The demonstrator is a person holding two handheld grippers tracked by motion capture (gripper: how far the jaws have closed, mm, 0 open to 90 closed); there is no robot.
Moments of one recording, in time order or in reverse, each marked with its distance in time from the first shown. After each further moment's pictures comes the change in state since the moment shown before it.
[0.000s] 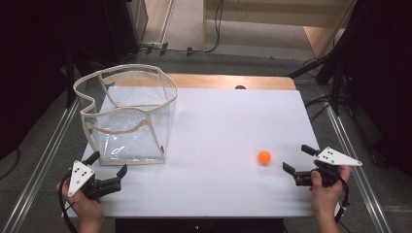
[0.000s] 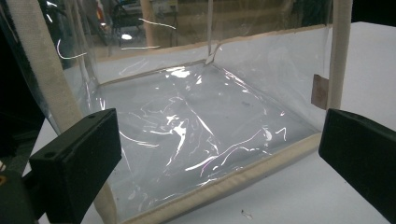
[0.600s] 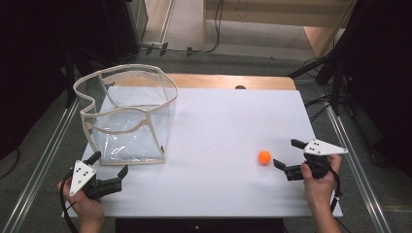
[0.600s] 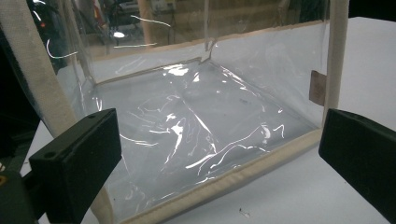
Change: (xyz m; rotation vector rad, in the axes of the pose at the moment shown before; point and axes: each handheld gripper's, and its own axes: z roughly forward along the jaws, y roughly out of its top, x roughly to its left) left arm -0.001 0.000 0.001 0.010 -0.009 0.009; right arm 0.012 0.029 0.019 0.086 0.045 -0.080
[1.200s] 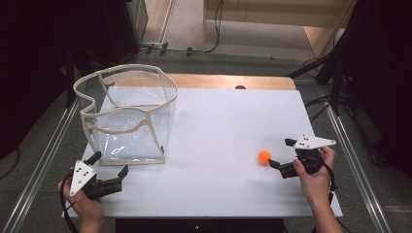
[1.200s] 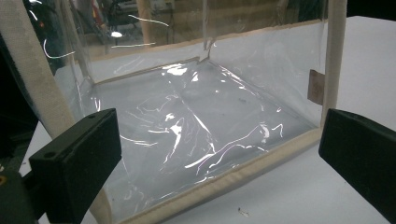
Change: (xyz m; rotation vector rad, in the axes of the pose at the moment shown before) left arm 0.000 0.000 0.000 0.001 -0.003 0.000; right arm 0.002 0.013 0.016 0.127 0.033 -0.021
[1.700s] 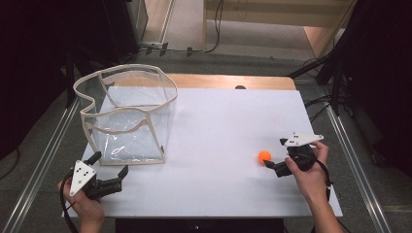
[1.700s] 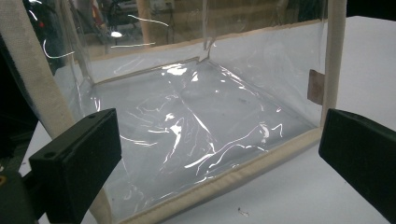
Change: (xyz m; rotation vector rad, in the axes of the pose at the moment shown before) left arm 0.000 0.000 0.000 0.000 0.000 0.000; right arm 0.004 0.012 0.014 0.114 -0.002 -0.041
